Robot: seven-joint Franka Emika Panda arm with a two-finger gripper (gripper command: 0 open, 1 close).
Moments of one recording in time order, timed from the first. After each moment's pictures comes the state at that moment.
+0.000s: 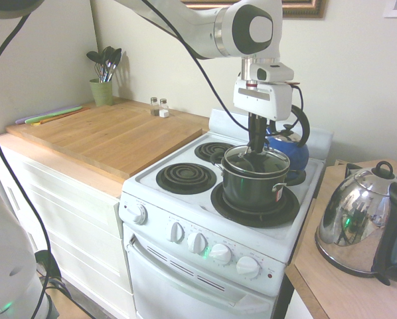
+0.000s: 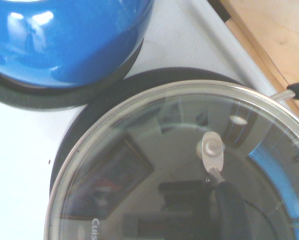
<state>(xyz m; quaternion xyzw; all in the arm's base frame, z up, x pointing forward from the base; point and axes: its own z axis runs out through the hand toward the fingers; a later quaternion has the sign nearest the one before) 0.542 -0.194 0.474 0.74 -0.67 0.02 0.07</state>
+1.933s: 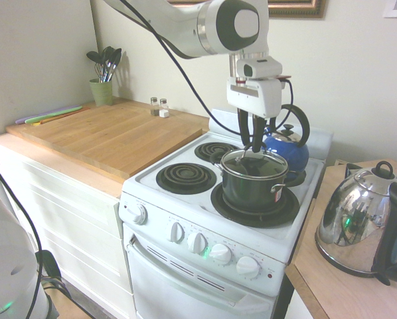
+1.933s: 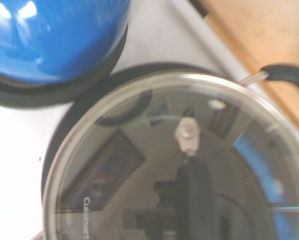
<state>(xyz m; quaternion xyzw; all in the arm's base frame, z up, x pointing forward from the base) 0.509 -0.181 0.494 0.72 -0.69 0.07 0.06</state>
